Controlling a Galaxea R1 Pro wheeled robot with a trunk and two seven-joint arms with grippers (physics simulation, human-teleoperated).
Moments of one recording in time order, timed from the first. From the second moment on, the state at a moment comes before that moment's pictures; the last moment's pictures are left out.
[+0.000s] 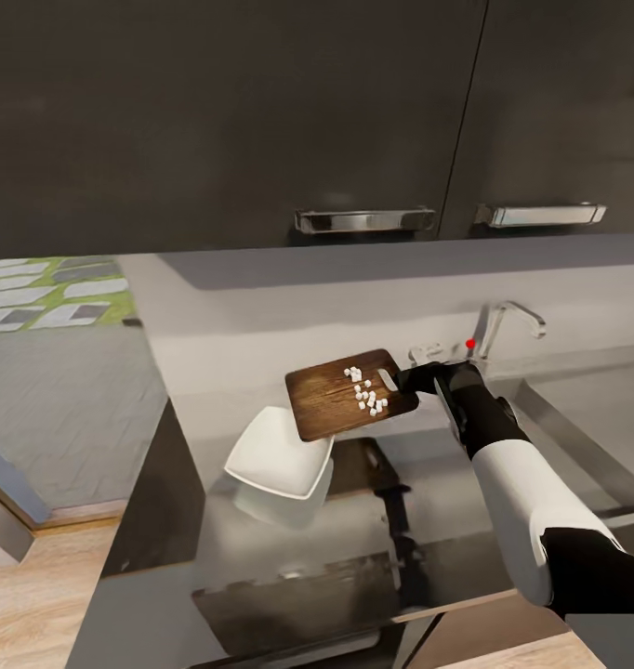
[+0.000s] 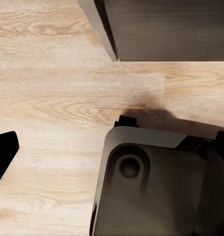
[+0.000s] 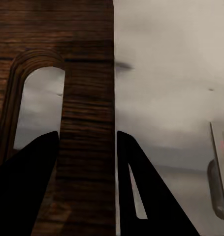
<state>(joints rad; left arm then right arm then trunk) -0.33 0.02 -0.22 0.08 0.38 -0.23 0.06 -1.07 0.00 -0.04 -0.75 0.36 0.61 0.35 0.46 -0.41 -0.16</state>
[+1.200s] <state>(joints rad) -0.33 0.02 -0.22 0.08 0.38 -0.23 0.06 -1.07 0.00 -0.04 -0.74 0.36 0.61 0.35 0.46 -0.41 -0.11</state>
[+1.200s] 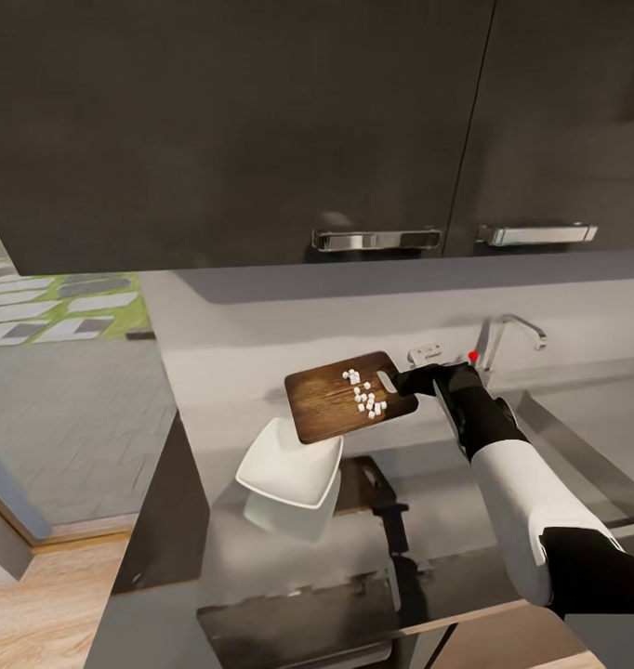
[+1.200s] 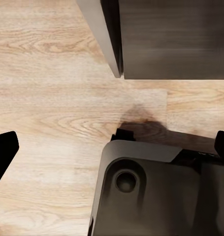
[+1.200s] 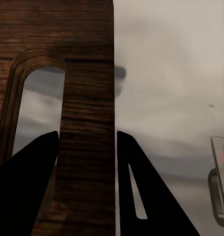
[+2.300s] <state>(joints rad) -0.33 0.02 -0.22 0.08 0.38 -0.23 0.06 -1.07 0.01 0.04 -0.72 0.36 0.61 0.35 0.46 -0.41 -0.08</state>
